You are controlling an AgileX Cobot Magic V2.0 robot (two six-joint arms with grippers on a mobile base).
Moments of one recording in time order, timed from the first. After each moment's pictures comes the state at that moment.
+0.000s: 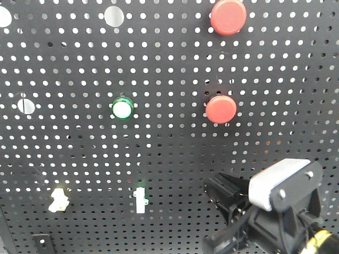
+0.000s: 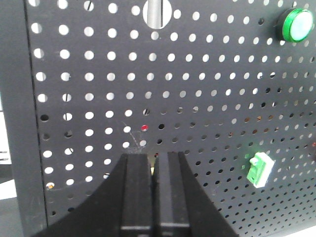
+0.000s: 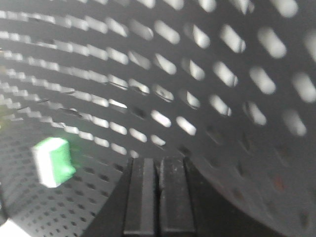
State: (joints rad) left arm -0.35 0.62 -0.58 0.09 0.09 -0.21; right arm 0.60 1.19 -0.64 0.15 -0.38 -0.13
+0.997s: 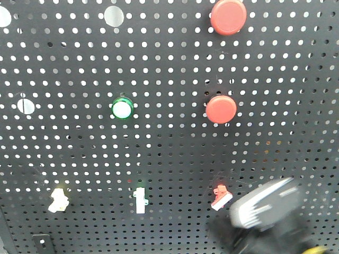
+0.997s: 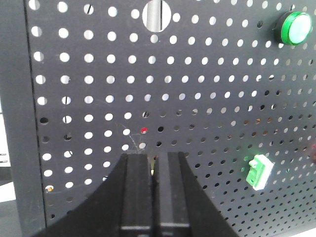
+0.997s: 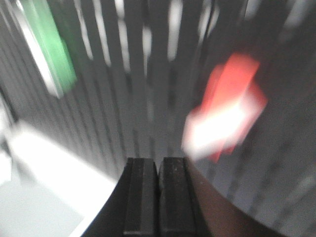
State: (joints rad) left arm -0.35 0.62 -0.58 0.09 0.09 -0.21; right arm 0.60 1.11 -0.65 0.13 -0.09 -0.13
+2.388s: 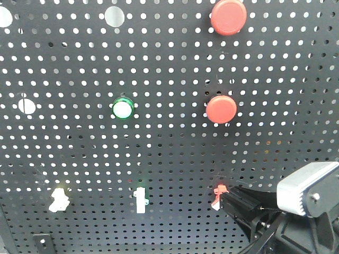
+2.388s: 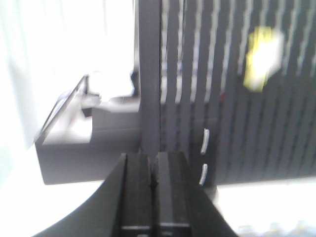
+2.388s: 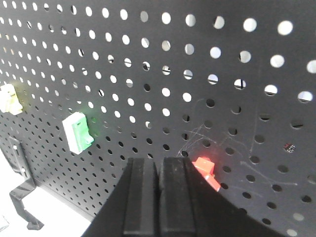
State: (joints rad) left arm -0.07 0.01 0.02 0.04 0.03 -0.02; right arm 0.60 1.00 -0.65 0.13 -0.12 -0.13
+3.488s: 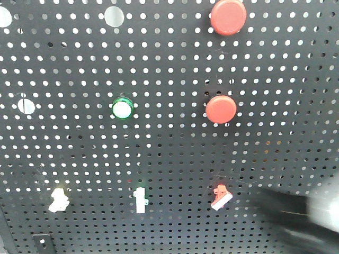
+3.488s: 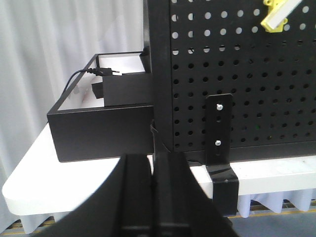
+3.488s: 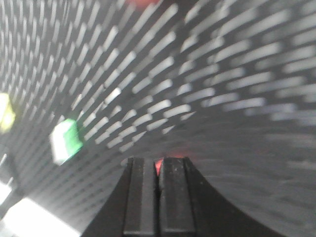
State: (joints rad) left arm -0.04 -0.01 0.03 0.04 0.12 -0.01; right arm 0.52 0.76 -0.50 0.13 -0.19 -0.16
